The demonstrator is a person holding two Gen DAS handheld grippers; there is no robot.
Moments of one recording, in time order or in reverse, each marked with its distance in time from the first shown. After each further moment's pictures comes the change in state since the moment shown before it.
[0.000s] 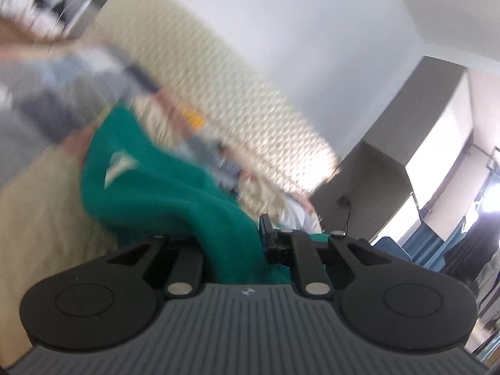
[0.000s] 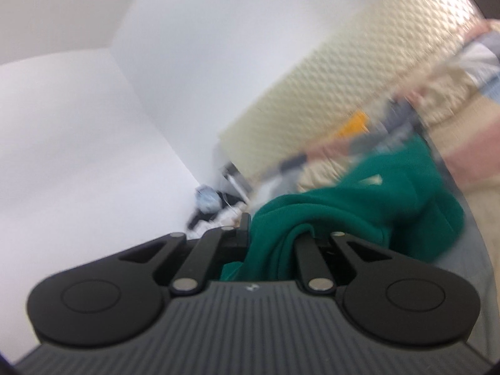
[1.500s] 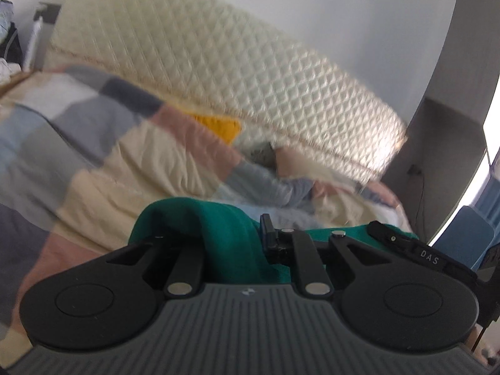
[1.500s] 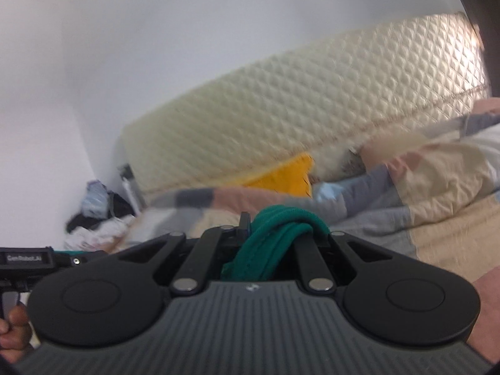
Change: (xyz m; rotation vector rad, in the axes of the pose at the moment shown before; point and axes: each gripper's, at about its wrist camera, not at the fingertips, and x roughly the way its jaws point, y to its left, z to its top) left arm 0.417 0.152 0.123 0.206 0.161 0.176; right arm 0.335 -0.177 0.077 -0.271 0.031 -0.374
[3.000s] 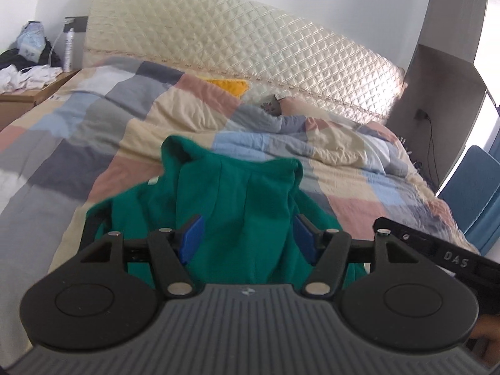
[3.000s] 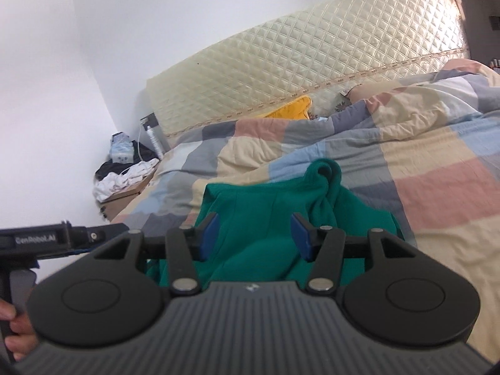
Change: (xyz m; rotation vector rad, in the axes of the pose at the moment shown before) left arm -0.274 -0.127 -0.120 0.098 0.095 0.153; right arm -0.274 0.063 -0.045 0.029 0.196 0.033
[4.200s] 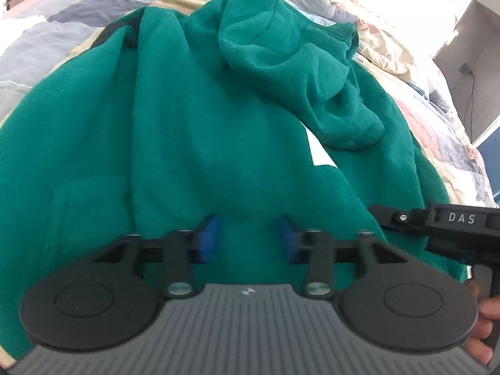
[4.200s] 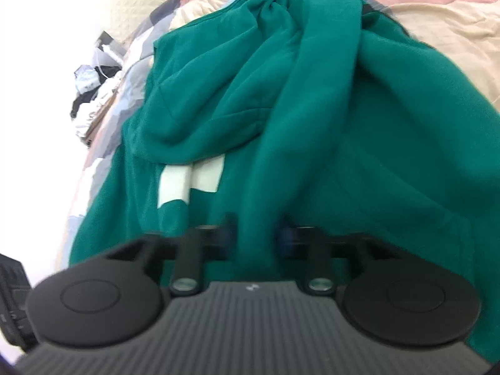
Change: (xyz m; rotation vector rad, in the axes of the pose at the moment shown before) left arm 0.053 0.036 -0.155 -0.148 0.307 0.095; right arm 0.062 -0.048 -0.118 0.307 0.449 -0.025
